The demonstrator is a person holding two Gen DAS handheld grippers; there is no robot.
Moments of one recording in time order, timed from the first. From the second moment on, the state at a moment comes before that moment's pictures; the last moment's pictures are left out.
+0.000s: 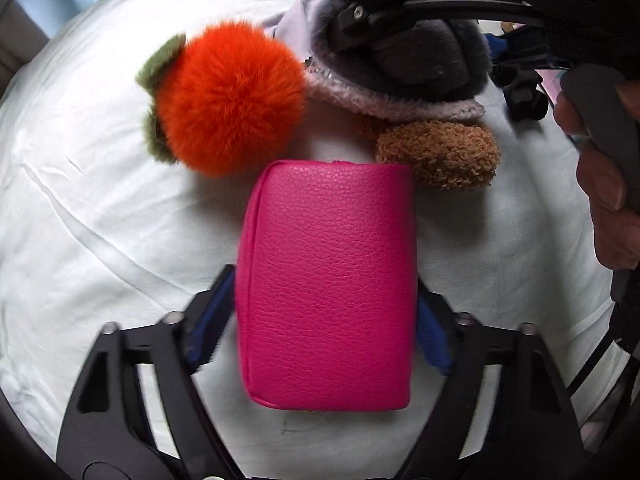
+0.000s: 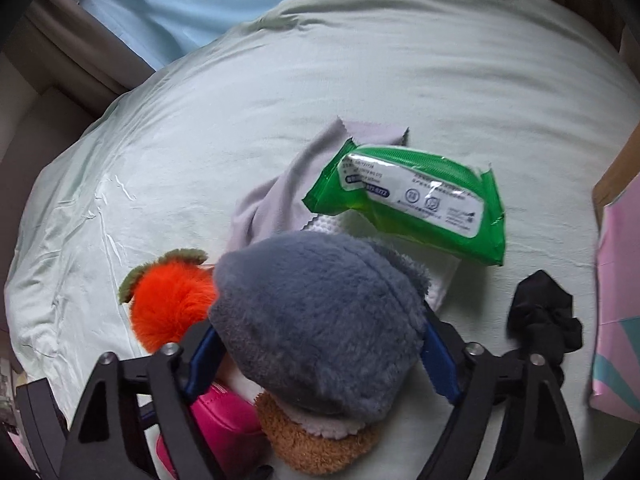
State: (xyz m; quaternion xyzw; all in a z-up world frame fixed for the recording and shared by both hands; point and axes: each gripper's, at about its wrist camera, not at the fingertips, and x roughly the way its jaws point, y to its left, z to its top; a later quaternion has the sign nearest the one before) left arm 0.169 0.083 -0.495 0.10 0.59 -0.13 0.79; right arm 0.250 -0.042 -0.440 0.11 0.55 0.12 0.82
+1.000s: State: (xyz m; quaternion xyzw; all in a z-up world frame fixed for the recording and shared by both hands) left arm 0.164 0.113 -0.317 0.05 0.53 -0.13 0.84; right arm 0.192 -0.076 -0.263 0.11 0.47 0.07 0.87
